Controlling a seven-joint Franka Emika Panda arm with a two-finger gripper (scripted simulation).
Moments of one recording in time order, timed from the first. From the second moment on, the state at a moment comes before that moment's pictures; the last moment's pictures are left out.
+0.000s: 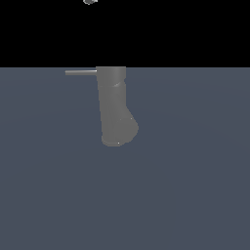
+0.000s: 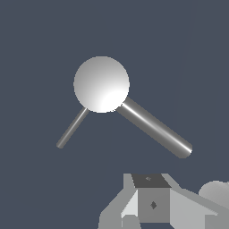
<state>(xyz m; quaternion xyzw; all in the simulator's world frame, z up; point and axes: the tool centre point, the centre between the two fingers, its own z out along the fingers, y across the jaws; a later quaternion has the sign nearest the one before) -0.056 0.071 0.420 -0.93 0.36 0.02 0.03</state>
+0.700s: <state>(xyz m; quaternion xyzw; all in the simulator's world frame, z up) 0.010 0.118 0.355 -0.86 0.50 0.02 0.02</state>
